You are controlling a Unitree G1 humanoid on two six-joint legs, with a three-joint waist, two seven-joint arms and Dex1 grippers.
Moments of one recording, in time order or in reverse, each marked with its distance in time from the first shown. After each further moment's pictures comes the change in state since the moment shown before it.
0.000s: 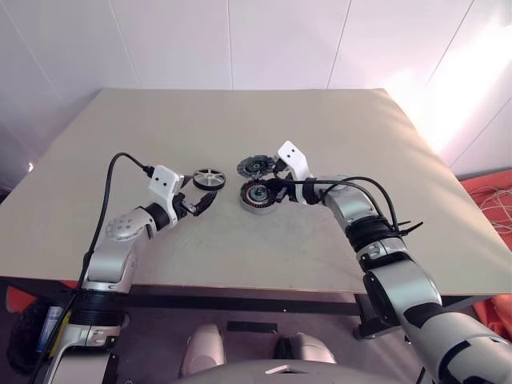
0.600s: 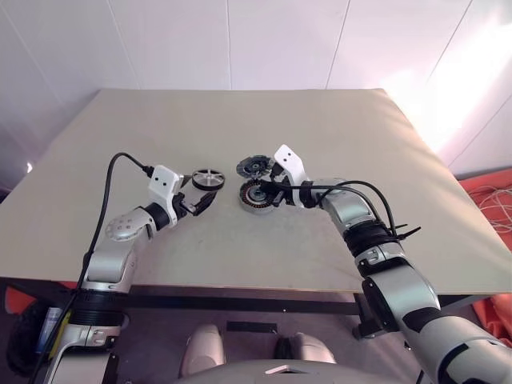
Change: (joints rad) left arm 0.000 0.000 0.002 0.000 0.000 0.000 0.004; right arm 0.034 0.012 0.013 -0.057 -0.004 0.015 0.016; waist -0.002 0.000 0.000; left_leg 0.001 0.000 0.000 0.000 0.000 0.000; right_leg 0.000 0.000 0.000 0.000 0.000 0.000
